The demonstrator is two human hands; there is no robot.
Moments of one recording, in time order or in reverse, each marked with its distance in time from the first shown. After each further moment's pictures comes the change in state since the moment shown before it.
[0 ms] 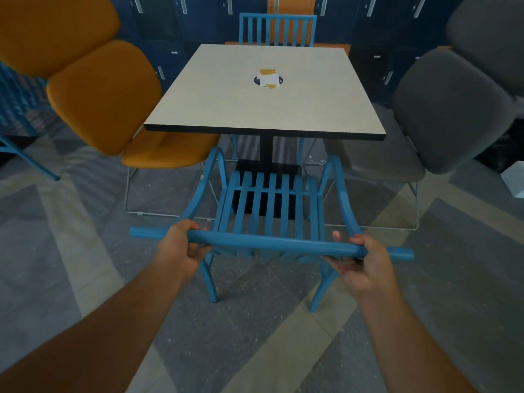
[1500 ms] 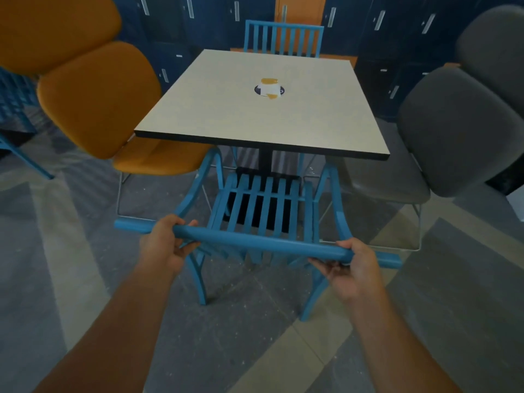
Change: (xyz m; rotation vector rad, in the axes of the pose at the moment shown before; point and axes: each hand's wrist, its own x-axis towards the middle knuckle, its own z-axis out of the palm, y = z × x) left_hand 0.038 0.017 0.041 -0.056 0.014 0.126; right_hand 0.056 -0.018 0.033 -0.116 -0.033 0.041
